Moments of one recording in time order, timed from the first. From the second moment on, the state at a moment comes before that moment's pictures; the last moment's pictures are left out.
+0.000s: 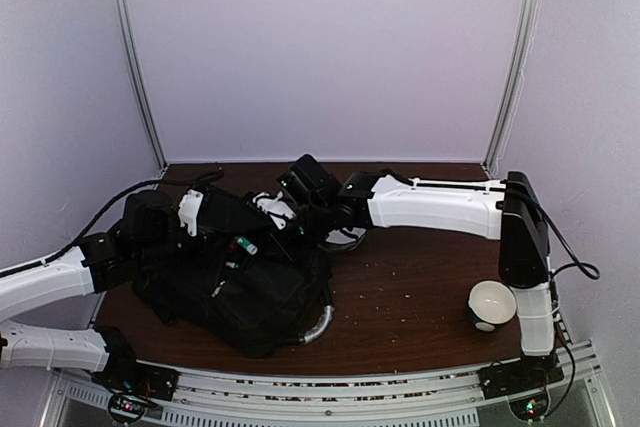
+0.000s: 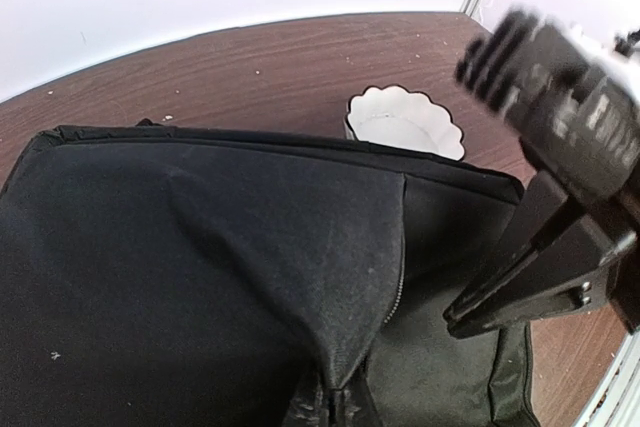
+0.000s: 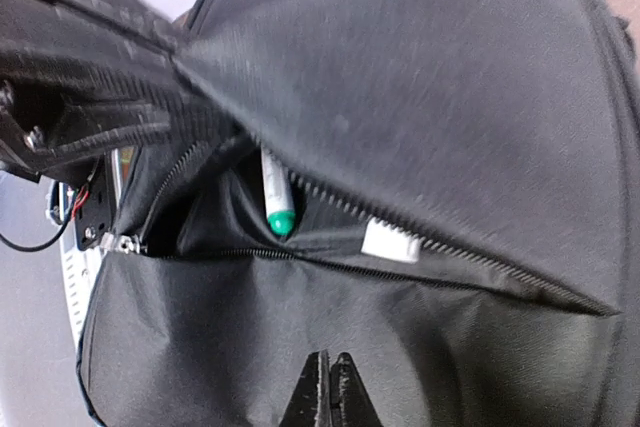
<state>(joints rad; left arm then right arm) -0.71 0.93 0.59 -0.16 -0.03 -0.24 1.03 2.11 1.84 -0.51 -0.28 0.11</state>
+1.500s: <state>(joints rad) -0.71 0.90 0.58 -0.16 -0.02 -0.24 1.03 2.24 1.96 -0.52 -0.21 0.13</state>
